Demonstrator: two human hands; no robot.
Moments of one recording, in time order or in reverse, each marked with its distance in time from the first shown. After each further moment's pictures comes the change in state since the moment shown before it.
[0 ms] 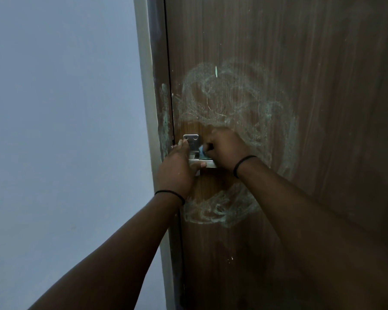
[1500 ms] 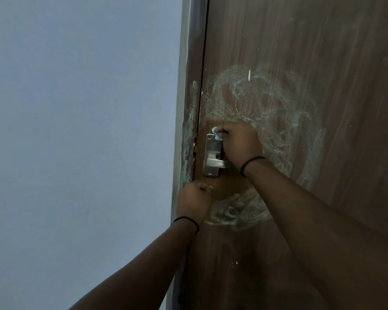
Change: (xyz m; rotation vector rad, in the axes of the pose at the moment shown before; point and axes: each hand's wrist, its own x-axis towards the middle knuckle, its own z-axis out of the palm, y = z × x) left_hand -0.064 -0.016 0.022 -0.389 -0.080 -0.424; right_hand 0.018 -0.029 0.008 0.151 0.308 0.130
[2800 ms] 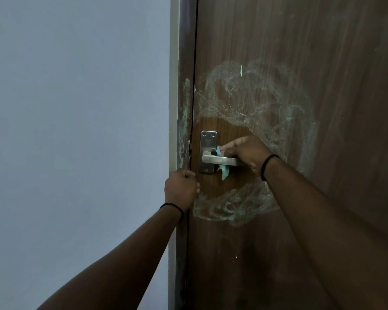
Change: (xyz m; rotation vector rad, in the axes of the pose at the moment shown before) left_hand 0.022 -0.002 -0.018 -0.241 -0.014 -0.157; right_hand -0.021 0.025 -0.022 0.607 -0.360 0.604
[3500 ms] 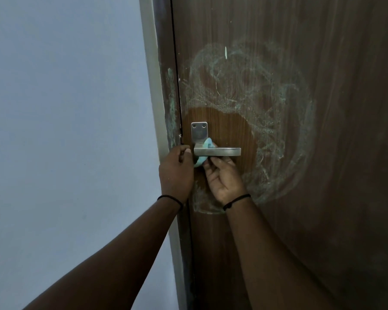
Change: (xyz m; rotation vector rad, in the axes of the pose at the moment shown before) left_hand 0.008 0.019 0.010 0.162 0.222 0.398; right_hand -0.025 0.058 0.082 1.414 -0.024 0.002
